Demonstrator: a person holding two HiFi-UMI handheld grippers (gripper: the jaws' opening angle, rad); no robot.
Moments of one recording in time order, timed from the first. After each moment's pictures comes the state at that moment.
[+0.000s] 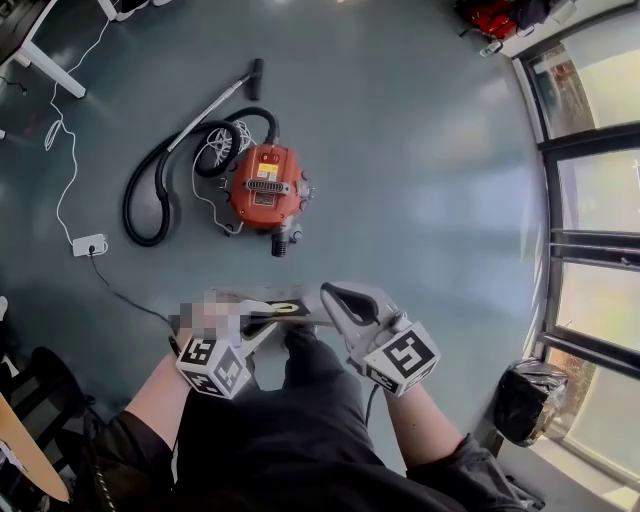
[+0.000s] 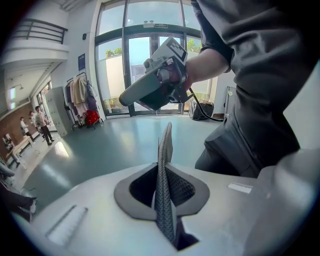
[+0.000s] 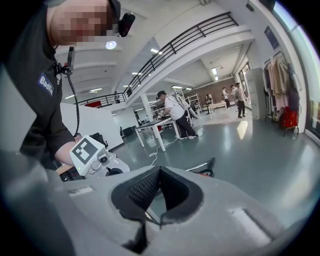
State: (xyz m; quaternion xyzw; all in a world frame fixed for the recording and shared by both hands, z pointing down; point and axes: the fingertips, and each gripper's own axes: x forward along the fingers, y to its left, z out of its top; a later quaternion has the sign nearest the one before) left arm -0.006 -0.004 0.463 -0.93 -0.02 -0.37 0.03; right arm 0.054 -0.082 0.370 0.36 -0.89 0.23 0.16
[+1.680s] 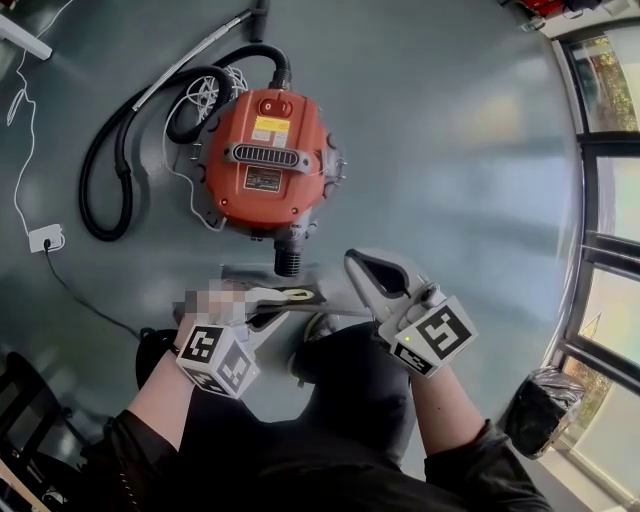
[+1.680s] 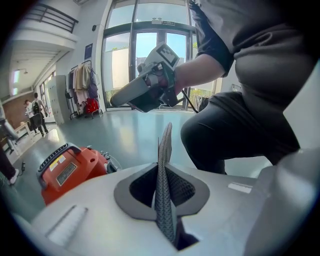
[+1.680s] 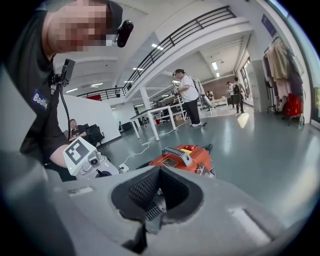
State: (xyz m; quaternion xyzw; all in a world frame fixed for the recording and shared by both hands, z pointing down) left arm 0.022 -0.050 0.746 -0.94 -0.01 -0.34 0.00; right arm 0.086 -0.160 0.657 0.36 -0.89 0.21 0.17
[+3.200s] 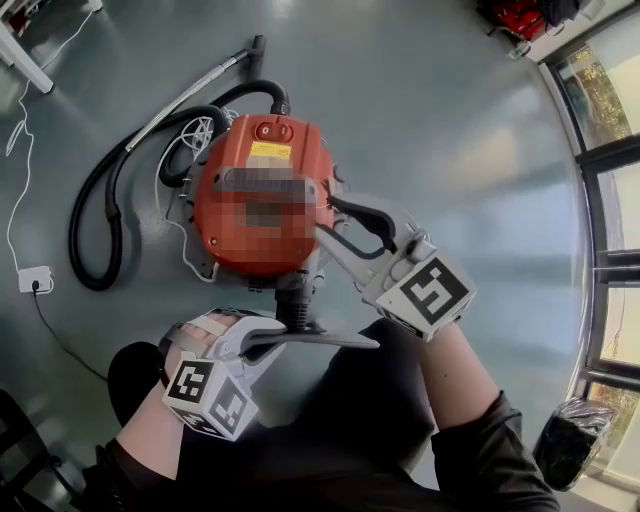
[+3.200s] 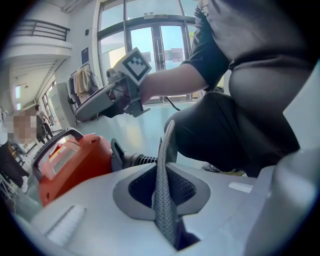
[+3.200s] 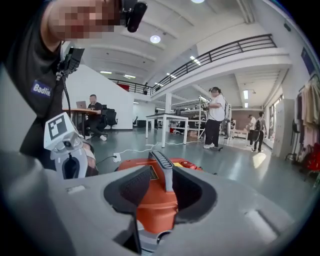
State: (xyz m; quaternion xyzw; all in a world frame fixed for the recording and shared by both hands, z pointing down) left arm 0.016 -0.083 0.810 -0.93 0.02 -0.37 0.05; right arm 0.045 -0.256 0.713 0.29 -0.94 0.01 0.18
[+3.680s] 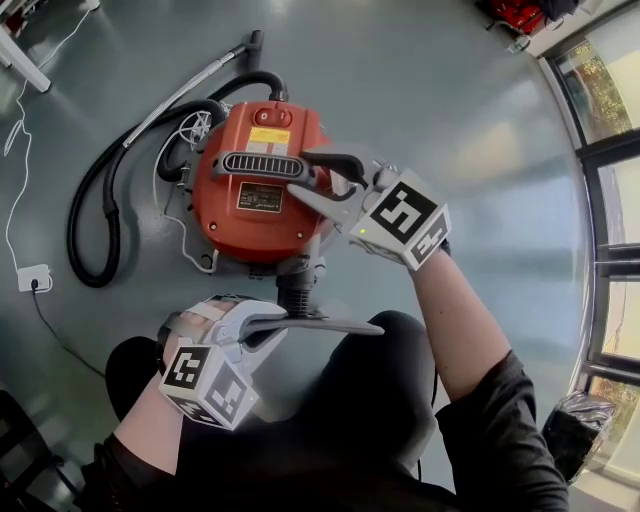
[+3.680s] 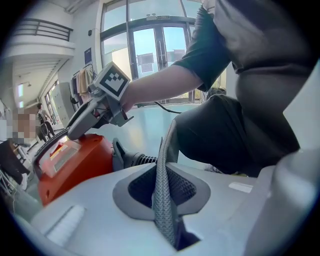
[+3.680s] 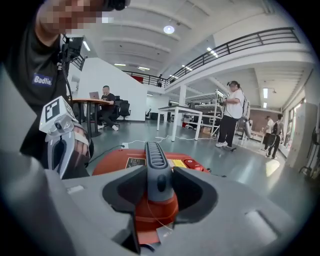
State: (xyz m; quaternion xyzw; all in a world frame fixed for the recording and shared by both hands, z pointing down) left arm 0.016 -0.089 0.812 -0.93 0.03 -0.36 0.05; right arm 0.018 -0.304 0.750 0.22 -0.95 -0.02 0.23
